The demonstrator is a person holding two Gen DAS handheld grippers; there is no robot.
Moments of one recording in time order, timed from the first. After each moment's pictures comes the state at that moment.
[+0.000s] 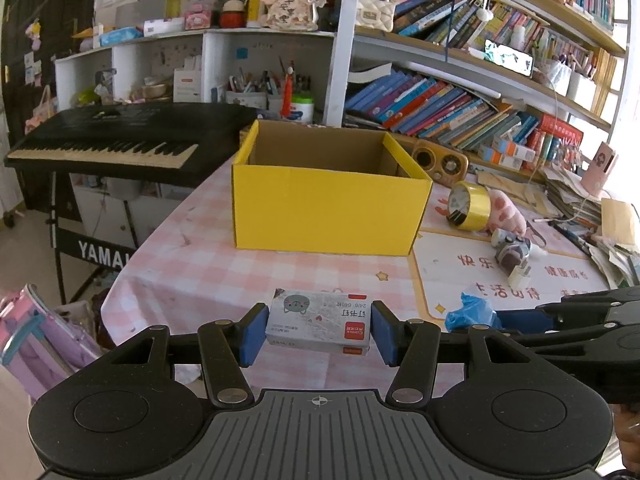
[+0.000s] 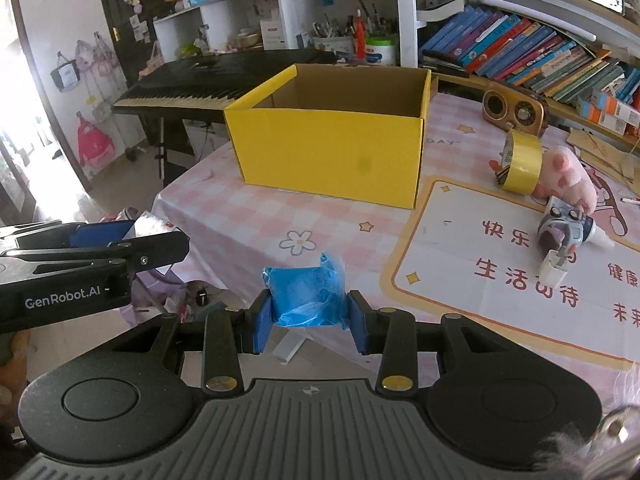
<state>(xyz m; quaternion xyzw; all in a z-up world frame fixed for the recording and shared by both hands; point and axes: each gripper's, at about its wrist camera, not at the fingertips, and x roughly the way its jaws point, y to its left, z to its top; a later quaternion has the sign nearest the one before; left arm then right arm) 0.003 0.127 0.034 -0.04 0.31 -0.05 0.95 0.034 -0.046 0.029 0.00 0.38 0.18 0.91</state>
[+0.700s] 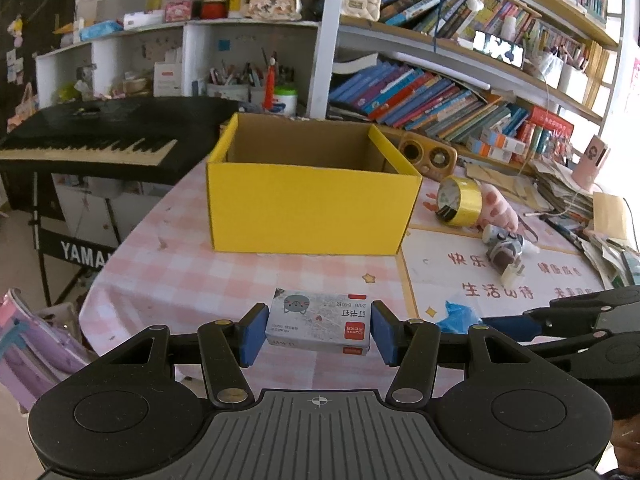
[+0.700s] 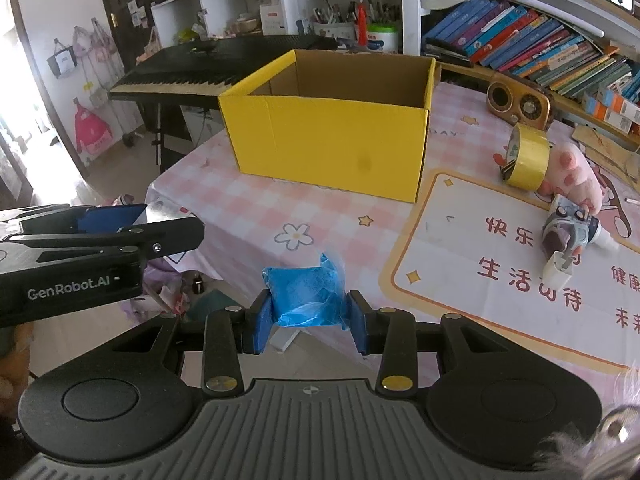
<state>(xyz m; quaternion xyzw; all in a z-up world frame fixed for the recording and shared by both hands) 0.028 0.117 0.027 -0.04 0.33 -0.08 0.94 0.049 -0.043 0.024 -0.01 0.40 0.18 0.90</state>
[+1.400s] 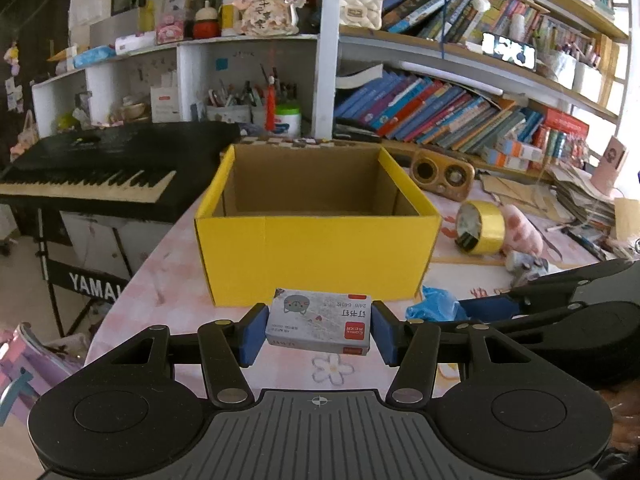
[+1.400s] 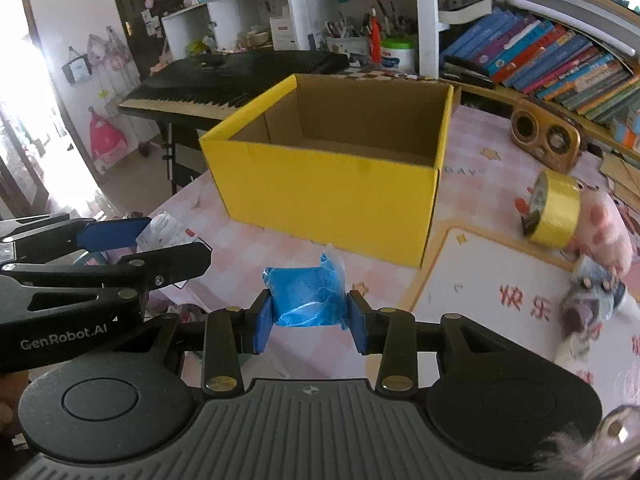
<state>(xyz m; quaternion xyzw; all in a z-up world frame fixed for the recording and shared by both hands) 0.082 0.107 0.043 -0.01 0.31 -0.06 0.95 0.127 -0.050 0.031 -0.01 0.39 0.22 0.90</state>
